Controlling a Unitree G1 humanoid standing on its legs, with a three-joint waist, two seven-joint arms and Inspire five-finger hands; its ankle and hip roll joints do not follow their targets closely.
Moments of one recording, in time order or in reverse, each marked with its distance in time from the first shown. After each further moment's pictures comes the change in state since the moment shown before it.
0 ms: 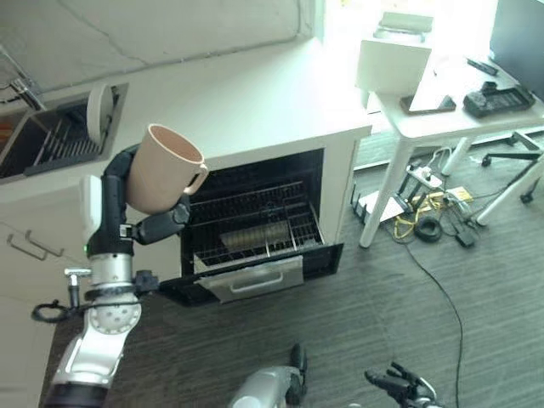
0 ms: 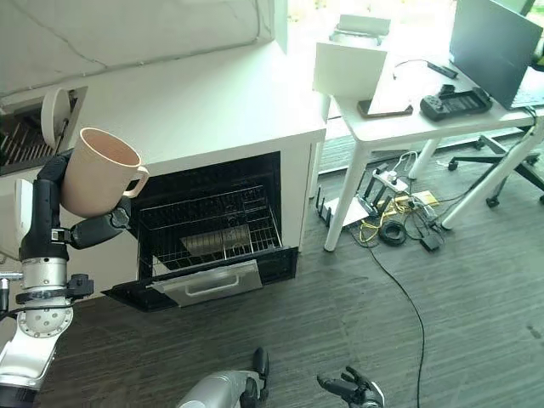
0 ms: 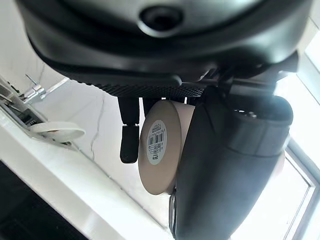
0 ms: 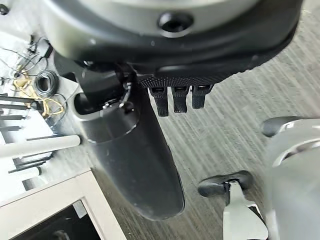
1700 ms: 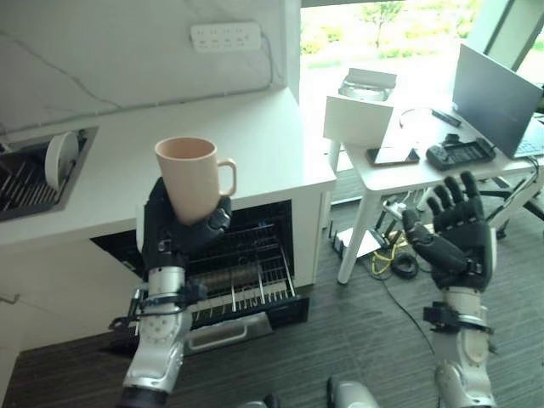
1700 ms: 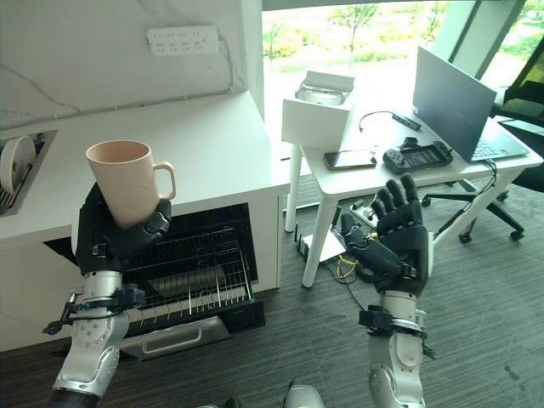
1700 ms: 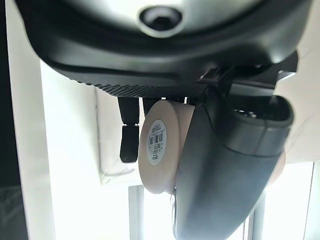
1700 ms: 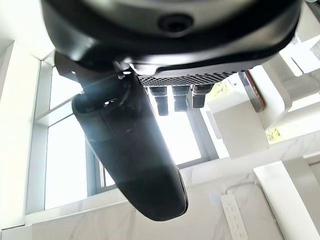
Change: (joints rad) left arm -0.002 -0.331 -0.152 0.035 -0.346 -0.173 -0.071; right arm 0.092 -0.045 0.051 -1.266 0.248 -0.367 -0.025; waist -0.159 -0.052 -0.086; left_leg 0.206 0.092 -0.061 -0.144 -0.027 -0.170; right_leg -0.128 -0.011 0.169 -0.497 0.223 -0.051
